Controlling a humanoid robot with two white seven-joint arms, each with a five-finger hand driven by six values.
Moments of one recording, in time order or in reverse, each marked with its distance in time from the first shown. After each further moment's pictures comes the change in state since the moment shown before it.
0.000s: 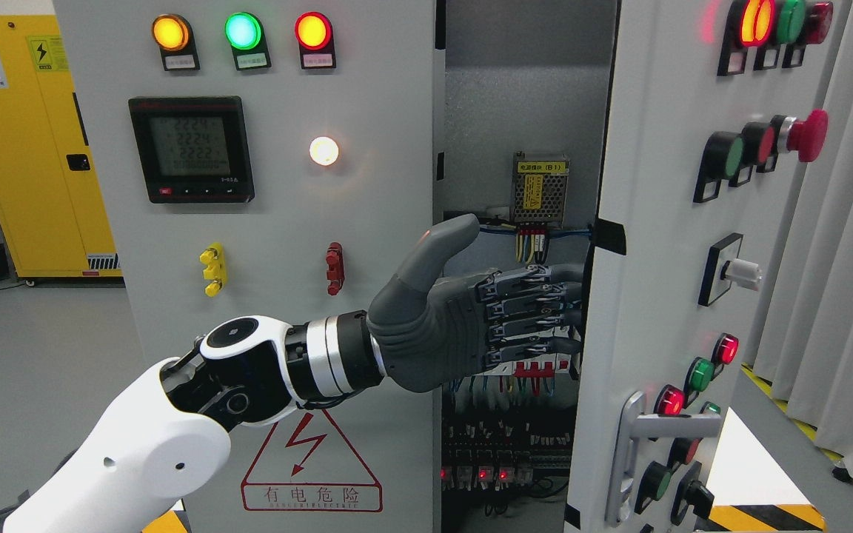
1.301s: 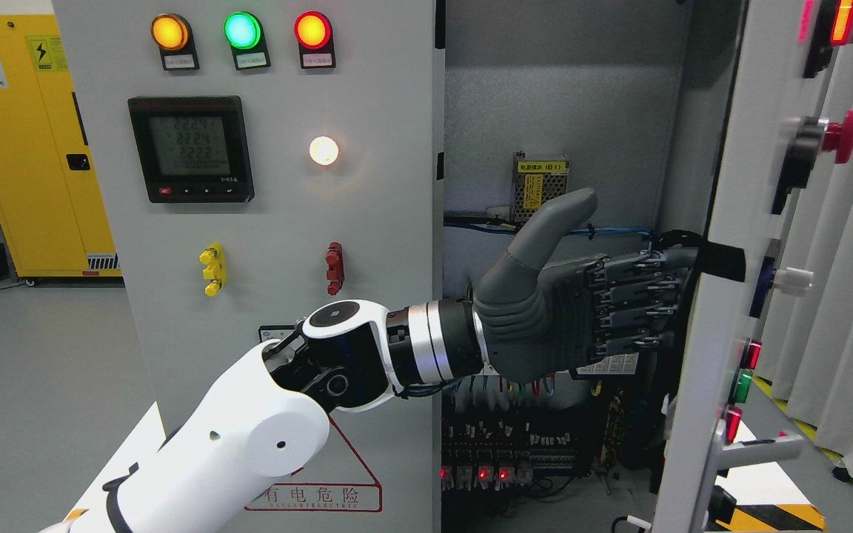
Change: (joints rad) left arm -0.066 -0.217 -0.032 0.093 0.017 0.017 0.075; right arm 0.000 0.001 0.000 0.000 0.000 0.000 -0.003
